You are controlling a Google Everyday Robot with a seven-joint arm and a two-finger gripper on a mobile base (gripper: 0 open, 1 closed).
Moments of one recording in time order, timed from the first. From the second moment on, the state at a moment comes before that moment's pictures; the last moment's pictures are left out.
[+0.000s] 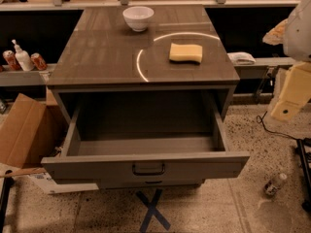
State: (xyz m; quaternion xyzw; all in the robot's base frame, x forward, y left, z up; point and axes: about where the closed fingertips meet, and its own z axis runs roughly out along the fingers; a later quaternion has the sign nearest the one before) arm 0.438 -0.216 0.979 -0.60 0.78 -0.04 0.16
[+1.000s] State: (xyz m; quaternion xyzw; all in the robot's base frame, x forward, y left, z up) arm 0.430 -0.189 0.941 -0.65 0.74 0.03 0.16
